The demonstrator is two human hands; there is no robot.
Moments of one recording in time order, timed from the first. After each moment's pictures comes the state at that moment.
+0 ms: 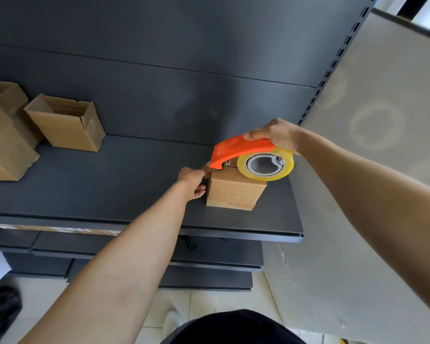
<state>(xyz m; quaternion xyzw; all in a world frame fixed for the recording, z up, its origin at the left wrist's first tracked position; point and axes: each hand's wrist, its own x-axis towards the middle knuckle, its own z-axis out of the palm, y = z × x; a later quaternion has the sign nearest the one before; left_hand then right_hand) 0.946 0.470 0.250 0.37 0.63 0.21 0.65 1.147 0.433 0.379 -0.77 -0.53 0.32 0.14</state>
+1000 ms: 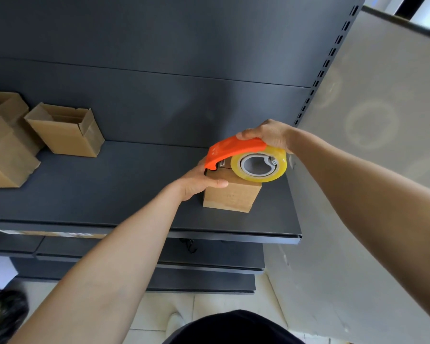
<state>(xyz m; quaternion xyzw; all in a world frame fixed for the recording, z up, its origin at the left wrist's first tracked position) 0.949 0.473 0.253 0.65 0.41 0.11 0.63 1.149 0.434 0.383 -0.77 -0.52 0.35 0.14</state>
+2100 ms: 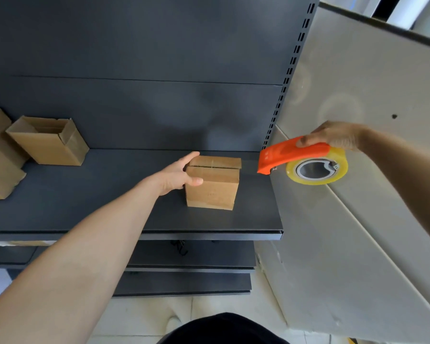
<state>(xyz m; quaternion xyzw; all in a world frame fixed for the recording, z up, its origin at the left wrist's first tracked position) 0.959 0.467 0.284 0.65 0.44 0.07 0.62 1.286 0.335 0.416 -0.82 -0.49 0.30 0.07</state>
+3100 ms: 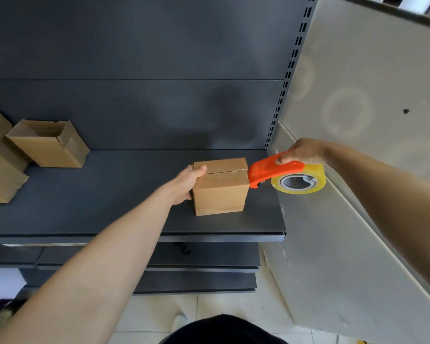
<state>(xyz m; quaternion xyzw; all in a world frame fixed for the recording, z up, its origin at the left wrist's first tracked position) 0.992 0.452 0.268 0.52 0.51 0.12 0.68 1.274 0.363 0.355 -0.81 -0.50 0.30 0.01</state>
